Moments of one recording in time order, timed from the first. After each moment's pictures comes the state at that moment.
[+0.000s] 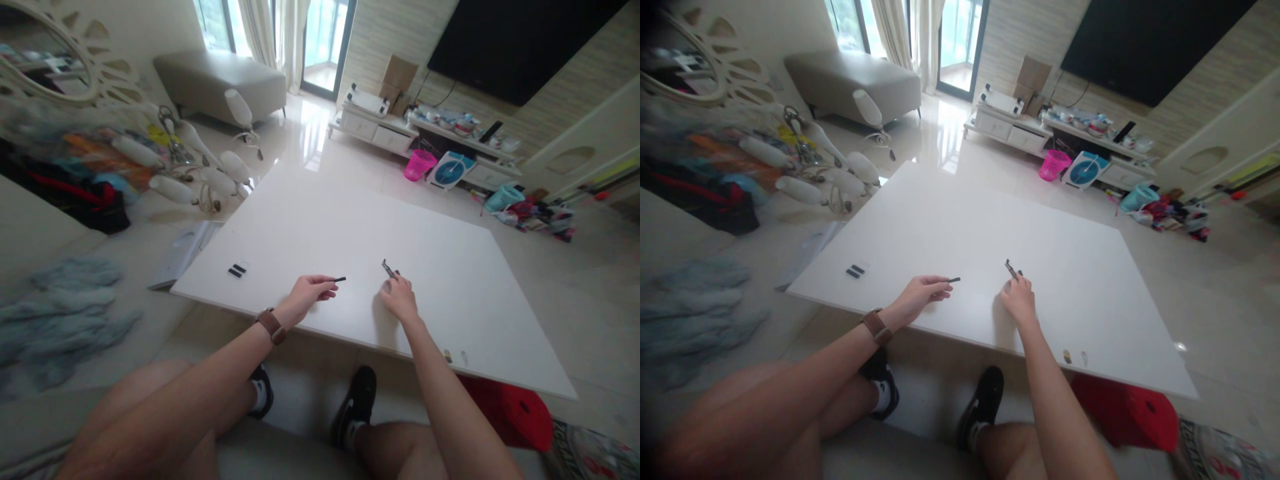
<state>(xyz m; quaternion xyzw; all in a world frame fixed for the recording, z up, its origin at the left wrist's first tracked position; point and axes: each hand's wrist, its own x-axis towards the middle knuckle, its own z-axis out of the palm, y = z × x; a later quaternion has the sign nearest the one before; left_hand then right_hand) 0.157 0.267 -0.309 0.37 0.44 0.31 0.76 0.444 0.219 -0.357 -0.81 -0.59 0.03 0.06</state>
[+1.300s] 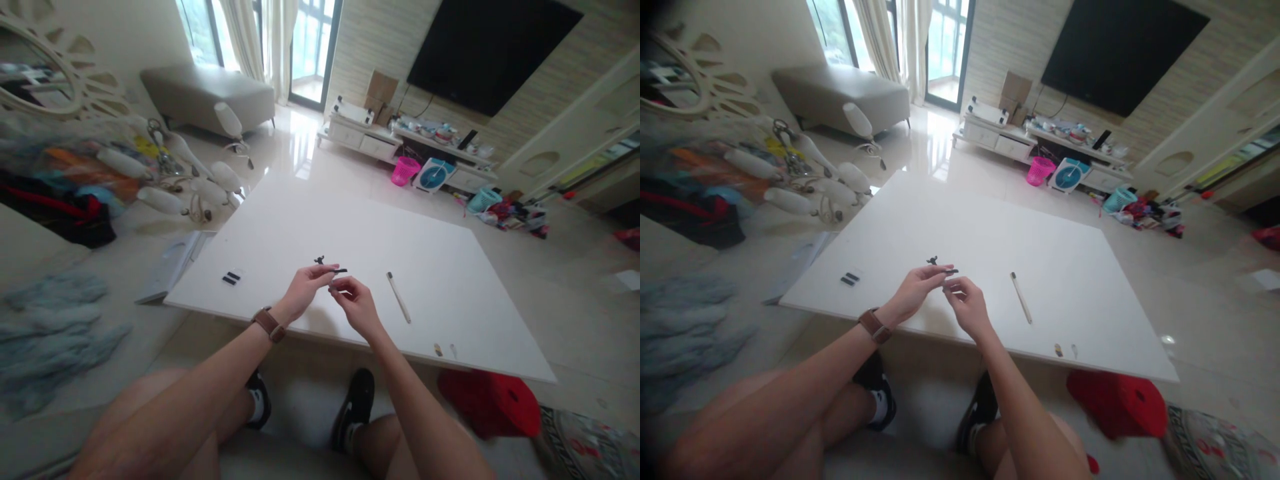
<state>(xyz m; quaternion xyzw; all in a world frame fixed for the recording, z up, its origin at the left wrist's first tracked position) 0.163 0.275 -0.285 0.47 0.30 0.41 0.72 0.303 0.205 -0.283 -0.57 -0.53 0.38 0.50</state>
